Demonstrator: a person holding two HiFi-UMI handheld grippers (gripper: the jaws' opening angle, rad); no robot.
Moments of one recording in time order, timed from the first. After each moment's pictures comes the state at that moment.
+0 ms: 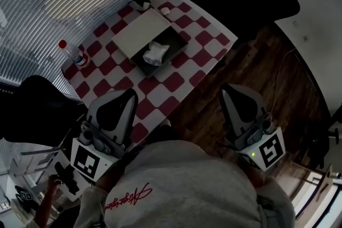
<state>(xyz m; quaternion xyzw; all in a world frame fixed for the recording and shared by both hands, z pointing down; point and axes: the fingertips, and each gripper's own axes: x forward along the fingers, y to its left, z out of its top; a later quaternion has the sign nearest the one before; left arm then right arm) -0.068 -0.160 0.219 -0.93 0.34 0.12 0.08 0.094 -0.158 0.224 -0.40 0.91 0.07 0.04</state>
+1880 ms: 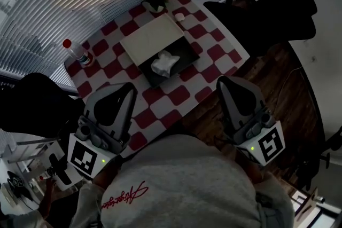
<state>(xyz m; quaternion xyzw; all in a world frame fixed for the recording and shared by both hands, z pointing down) -0.091 -0.234 0.215 -0.91 0.39 0.11 0.08 0.066 -0.256 0.219 -0.34 0.94 0.07 0.04</state>
